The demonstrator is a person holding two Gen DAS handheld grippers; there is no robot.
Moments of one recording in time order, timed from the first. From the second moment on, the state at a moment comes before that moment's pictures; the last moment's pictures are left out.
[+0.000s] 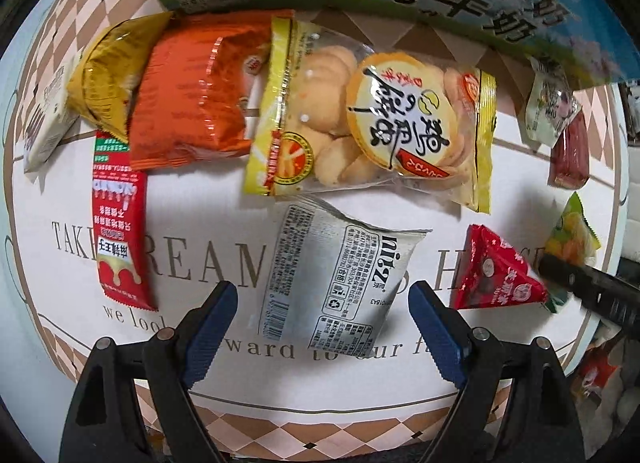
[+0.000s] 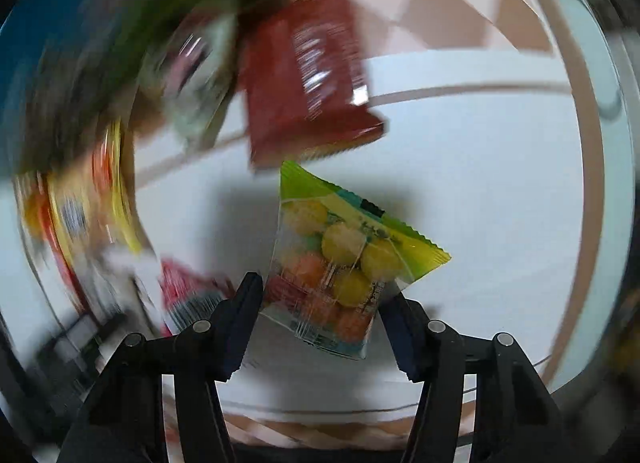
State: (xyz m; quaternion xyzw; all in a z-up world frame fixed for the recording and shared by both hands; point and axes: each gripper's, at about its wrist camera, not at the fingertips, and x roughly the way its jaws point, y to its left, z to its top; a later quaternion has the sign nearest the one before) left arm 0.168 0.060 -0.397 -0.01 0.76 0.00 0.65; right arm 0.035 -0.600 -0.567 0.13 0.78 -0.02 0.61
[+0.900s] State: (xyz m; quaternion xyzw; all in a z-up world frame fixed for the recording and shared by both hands) left arm 0.133 0.022 -0.401 -0.01 0.75 0.00 0.66; right arm 0.014 -0.617 -0.575 0.16 0.76 -0.06 0.62
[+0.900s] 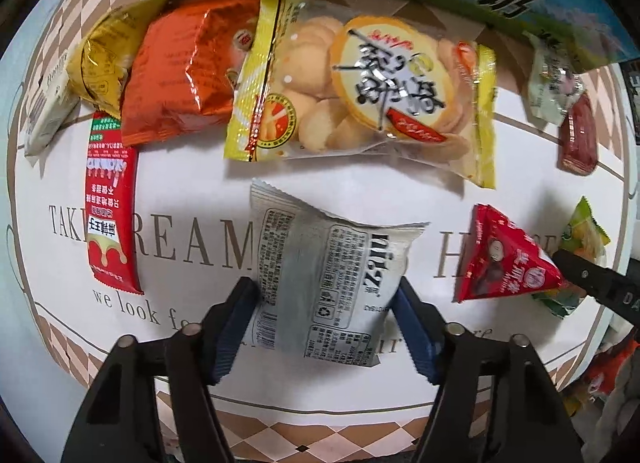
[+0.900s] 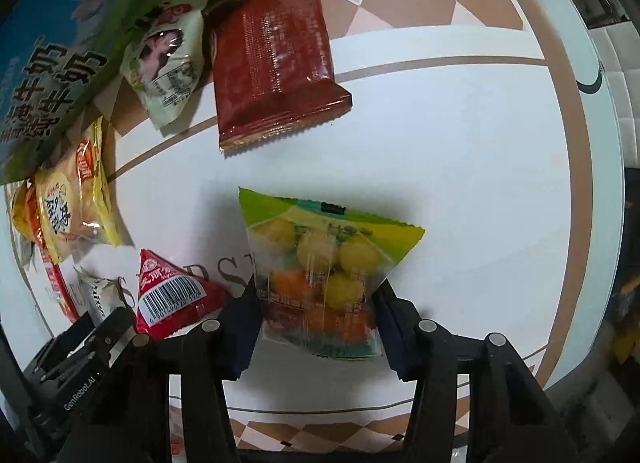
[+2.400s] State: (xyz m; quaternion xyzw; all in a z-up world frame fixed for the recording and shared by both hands) left arm 0.385 0.095 -0.320 -0.11 0.75 -0.04 0.65; right arm 0.238 -0.515 -0.486 0.12 0.71 0.11 0.68
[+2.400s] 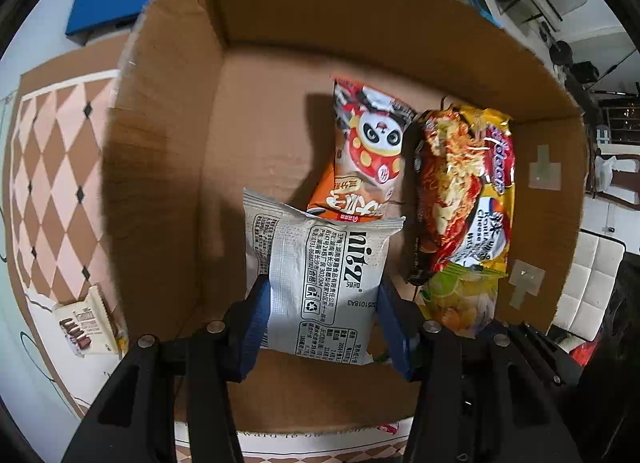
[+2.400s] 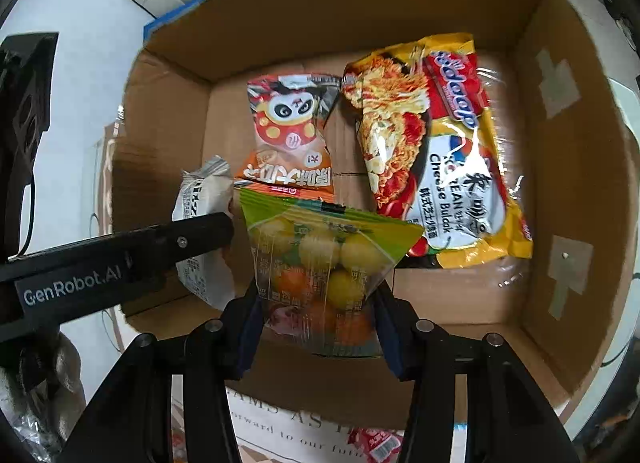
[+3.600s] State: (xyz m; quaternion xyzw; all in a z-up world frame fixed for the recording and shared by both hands) left arm 0.306 0.086 -0.215 -0.05 0.64 -0.03 0.77; right arm 0.184 -0.561 -0.419 0.10 0.65 0.02 0.75
